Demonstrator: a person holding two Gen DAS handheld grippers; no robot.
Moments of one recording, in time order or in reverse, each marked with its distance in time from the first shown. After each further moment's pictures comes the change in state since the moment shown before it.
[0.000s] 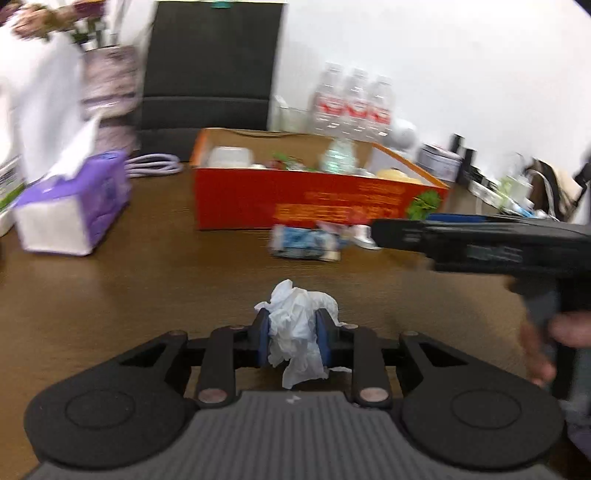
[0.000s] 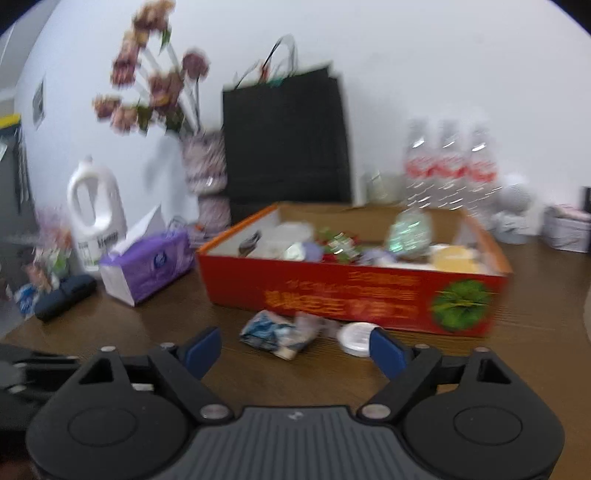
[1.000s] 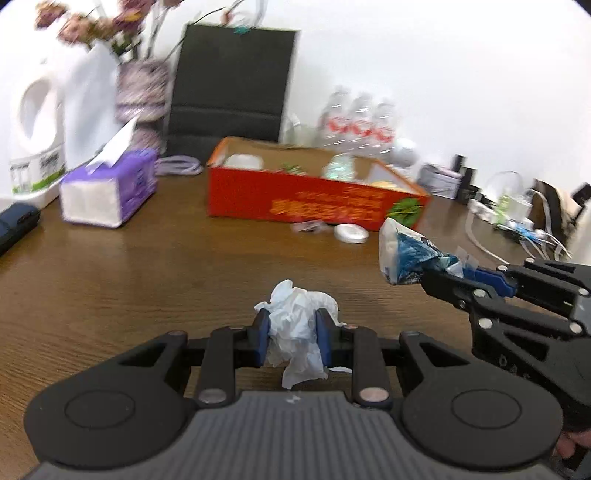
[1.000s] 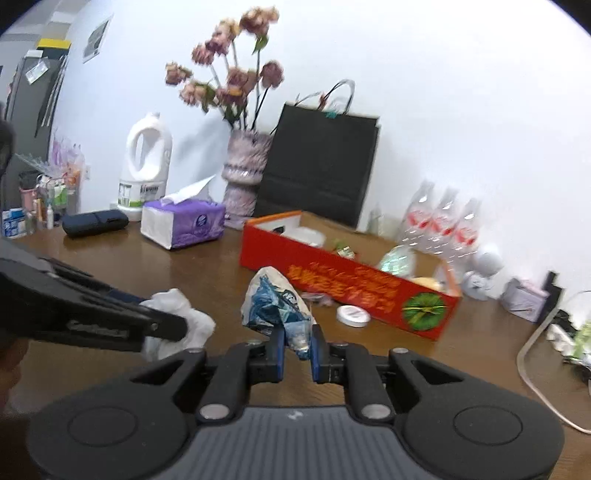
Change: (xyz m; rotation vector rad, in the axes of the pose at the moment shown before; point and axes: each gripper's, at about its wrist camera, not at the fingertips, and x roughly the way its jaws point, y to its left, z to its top) left arm -0.067 -0.055 -0.037 -0.021 -0.080 0.017; right arm -0.147 0.063 -0.082 -0.282 -0.151 -0.154
